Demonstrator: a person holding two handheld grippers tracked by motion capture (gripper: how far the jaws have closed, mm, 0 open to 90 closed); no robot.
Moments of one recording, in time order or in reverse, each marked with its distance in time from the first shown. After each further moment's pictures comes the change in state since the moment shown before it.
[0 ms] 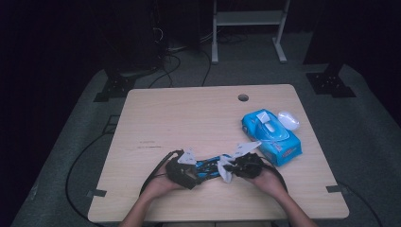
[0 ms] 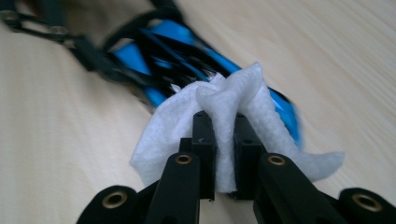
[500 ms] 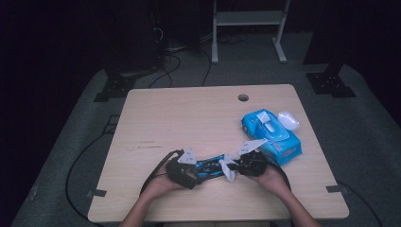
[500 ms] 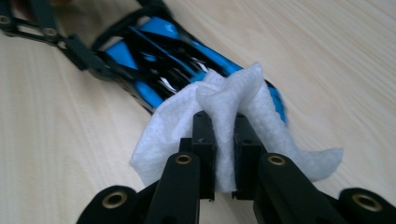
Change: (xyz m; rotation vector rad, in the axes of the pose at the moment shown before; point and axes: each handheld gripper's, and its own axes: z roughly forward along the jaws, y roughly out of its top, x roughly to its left) left arm 0.000 0.000 0.001 0.002 -0.001 -0.009; right arm -0.010 -0.006 -0.003 0.004 0.016 0.031
